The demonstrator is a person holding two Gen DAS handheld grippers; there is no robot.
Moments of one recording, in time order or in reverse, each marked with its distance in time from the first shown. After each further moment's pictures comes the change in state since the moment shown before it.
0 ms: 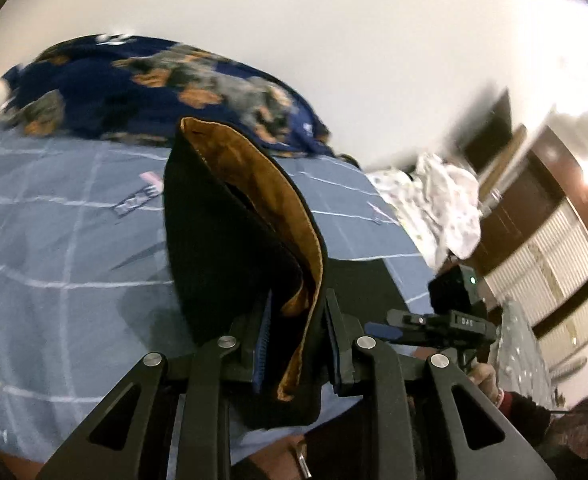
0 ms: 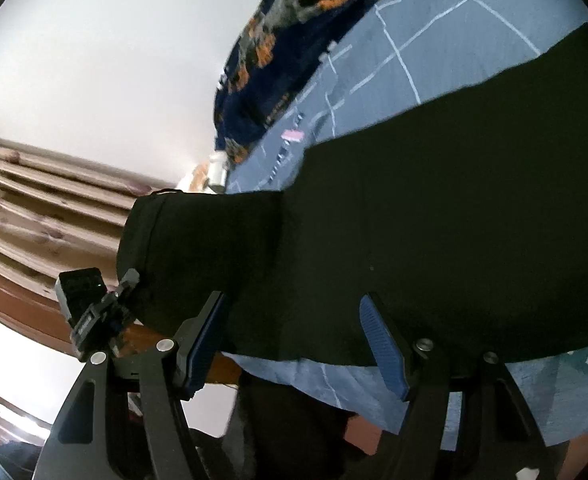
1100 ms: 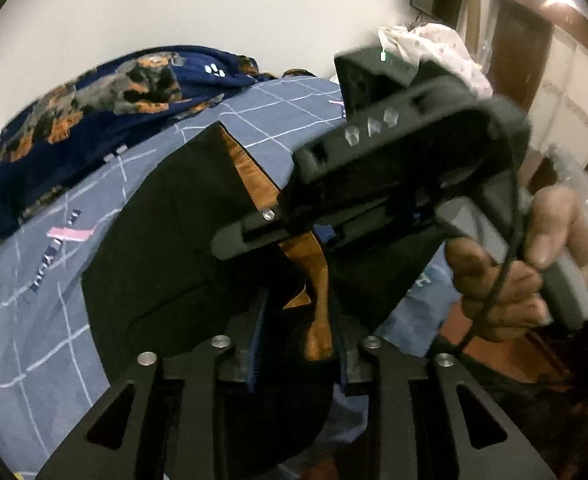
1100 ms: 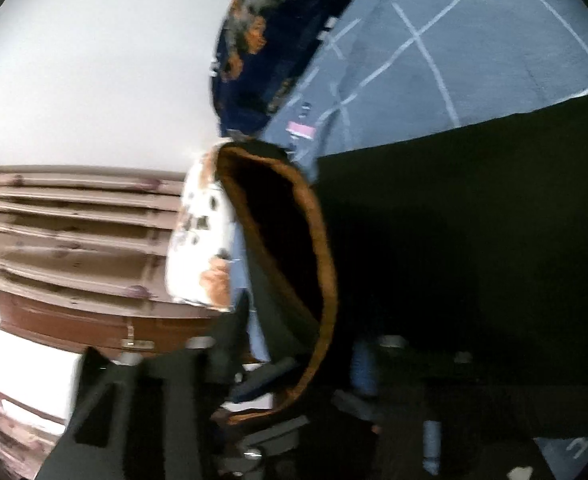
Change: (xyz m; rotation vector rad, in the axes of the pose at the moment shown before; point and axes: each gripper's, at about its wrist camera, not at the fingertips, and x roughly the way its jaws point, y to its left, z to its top) left arm 0.163 -0.131 -0.051 0.462 0.196 0.176; right arm 0.027 -0.007 0.063 0.100 0.172 0.037
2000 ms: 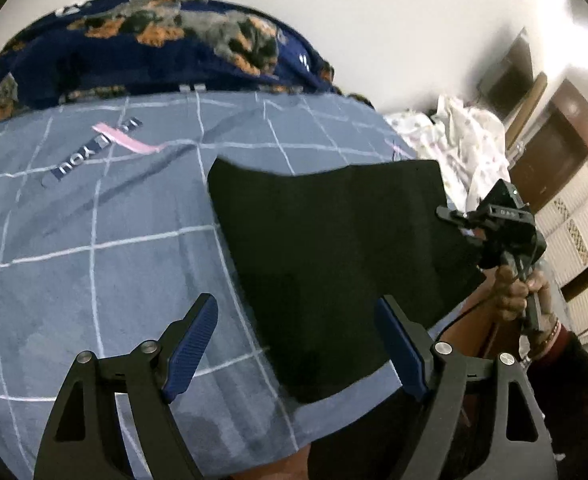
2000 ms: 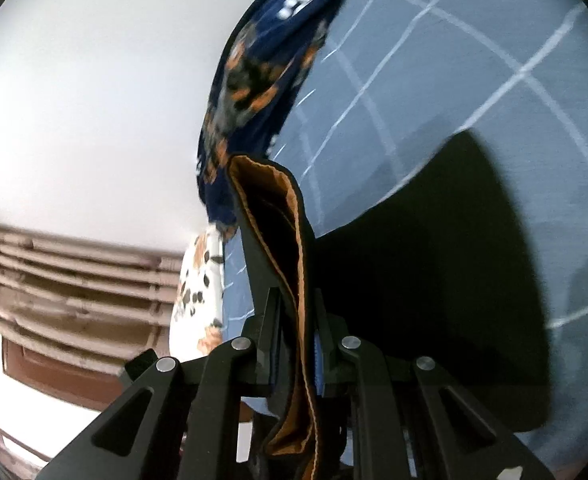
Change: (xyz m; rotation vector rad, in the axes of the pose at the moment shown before) left arm -0.023 0.093 -0.038 -0.392 -0.025 -0.099; right arm -0.150 -0.085 -0.007 0.095 -0.299 0.012
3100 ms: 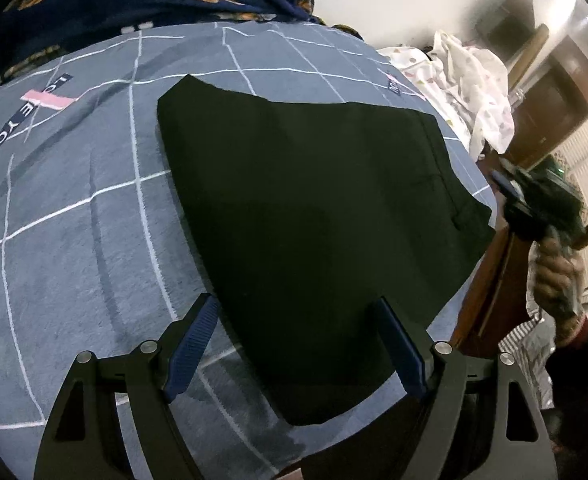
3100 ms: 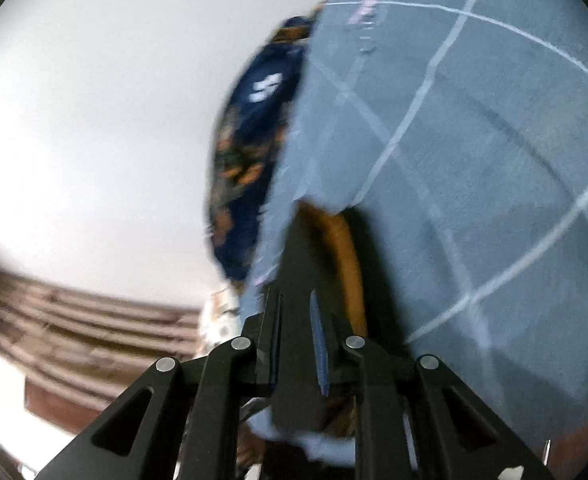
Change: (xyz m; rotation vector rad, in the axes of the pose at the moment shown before) left arm 0.078 -0.029 -0.004 0.069 0.203 -0.012; right arm -0.092 -0.045 -0.019 0.062 -0.174 0.114
